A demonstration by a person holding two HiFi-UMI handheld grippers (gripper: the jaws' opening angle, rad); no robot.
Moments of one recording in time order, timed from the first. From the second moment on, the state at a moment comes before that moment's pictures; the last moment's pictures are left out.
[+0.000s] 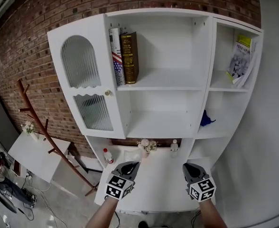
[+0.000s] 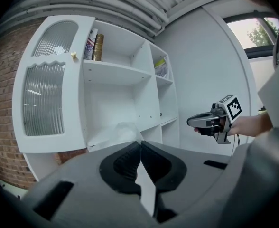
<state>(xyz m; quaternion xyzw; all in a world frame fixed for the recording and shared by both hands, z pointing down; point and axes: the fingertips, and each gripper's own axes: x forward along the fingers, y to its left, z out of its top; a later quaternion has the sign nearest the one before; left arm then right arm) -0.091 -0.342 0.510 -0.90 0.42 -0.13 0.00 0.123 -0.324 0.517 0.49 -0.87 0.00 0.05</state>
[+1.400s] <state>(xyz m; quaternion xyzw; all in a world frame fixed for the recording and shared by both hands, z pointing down) -0.098 -0.331 0.524 -0.89 0.44 -0.10 -0.02 0.139 -0.324 0.515 0.49 -0.87 0.00 0.05</state>
